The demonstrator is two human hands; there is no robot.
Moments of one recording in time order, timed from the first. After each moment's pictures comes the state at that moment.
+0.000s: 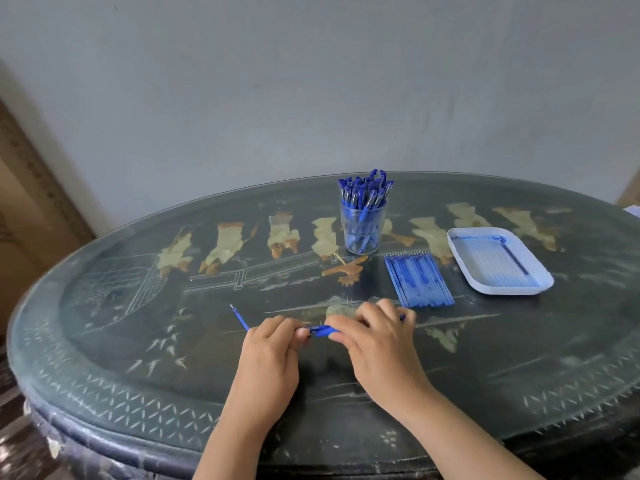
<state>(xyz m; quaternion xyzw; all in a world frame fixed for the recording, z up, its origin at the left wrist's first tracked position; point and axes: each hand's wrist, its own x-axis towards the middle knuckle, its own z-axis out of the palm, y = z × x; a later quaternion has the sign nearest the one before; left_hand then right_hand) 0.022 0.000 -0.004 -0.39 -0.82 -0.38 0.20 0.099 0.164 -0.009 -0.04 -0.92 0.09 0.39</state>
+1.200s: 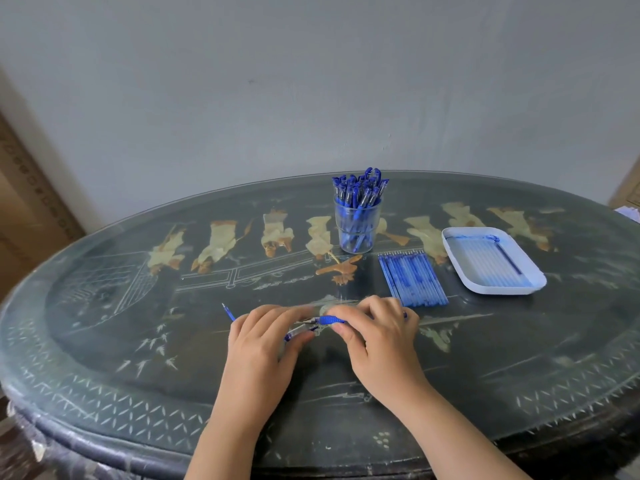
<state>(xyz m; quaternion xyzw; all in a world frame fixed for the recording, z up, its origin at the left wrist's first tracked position) 0.020 0.004 0.000 -0.40 -0.82 -0.32 0.26 0.099 0.170 -0.012 -0.11 -0.91 0.15 0.36</state>
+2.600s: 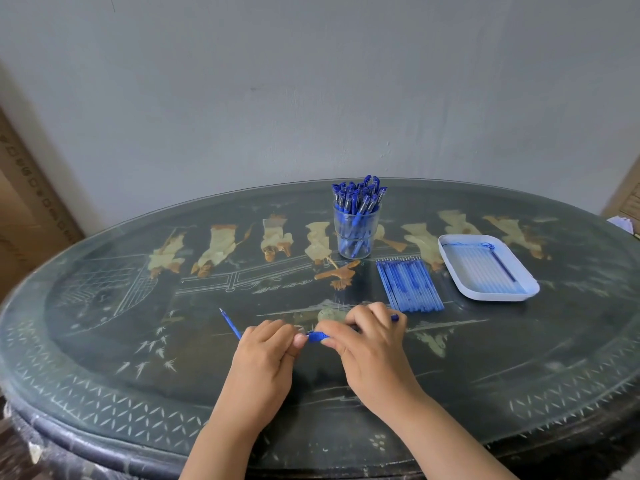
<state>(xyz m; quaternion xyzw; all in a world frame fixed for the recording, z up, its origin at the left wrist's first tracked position) 0.025 0.000 0.003 -0.42 -0.81 -0.36 0.19 0.102 0.164 -0.005 -0.02 -0.91 0.08 0.41</state>
